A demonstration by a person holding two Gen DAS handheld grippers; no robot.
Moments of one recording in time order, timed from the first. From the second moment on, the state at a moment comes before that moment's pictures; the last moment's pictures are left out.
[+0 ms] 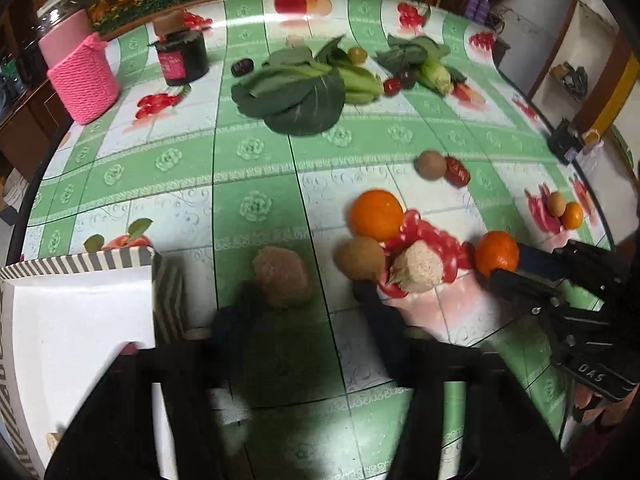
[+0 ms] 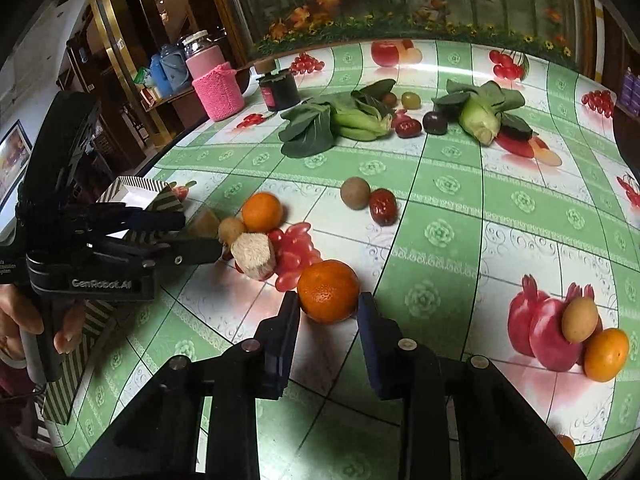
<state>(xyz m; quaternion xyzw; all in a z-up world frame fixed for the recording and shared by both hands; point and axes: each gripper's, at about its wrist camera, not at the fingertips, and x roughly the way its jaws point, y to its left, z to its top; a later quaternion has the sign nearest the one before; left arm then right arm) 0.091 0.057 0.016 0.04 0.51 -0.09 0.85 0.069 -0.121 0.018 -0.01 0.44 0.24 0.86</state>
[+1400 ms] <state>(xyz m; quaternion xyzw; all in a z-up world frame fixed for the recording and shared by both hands) 0.027 0.048 0.021 0.06 0.51 -0.10 0.85 0.016 -0.113 0.022 0.00 0.45 0.25 0.86</state>
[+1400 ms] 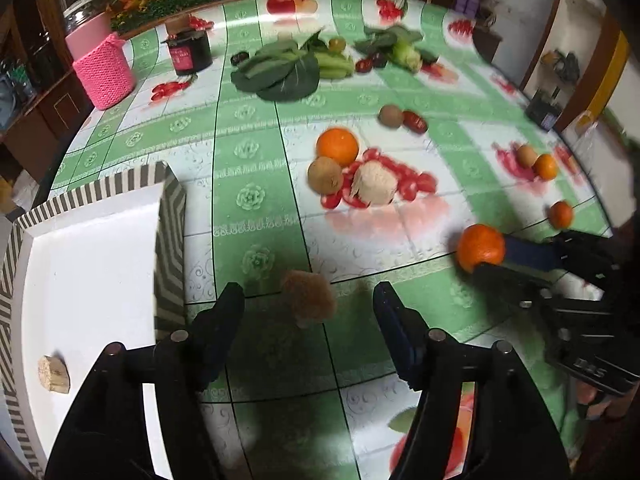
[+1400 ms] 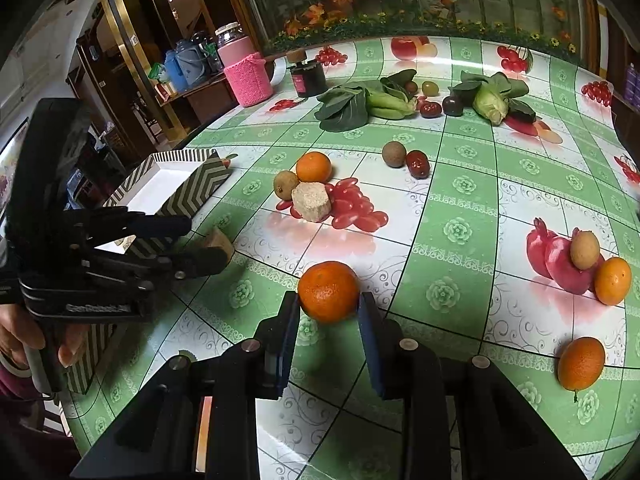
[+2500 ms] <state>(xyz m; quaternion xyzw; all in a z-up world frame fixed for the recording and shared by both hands) -0.017 0.082 0.055 0.02 0.48 -0.10 0.87 -0.009 -0.087 0.043 -0.02 0.43 0.26 0.87</state>
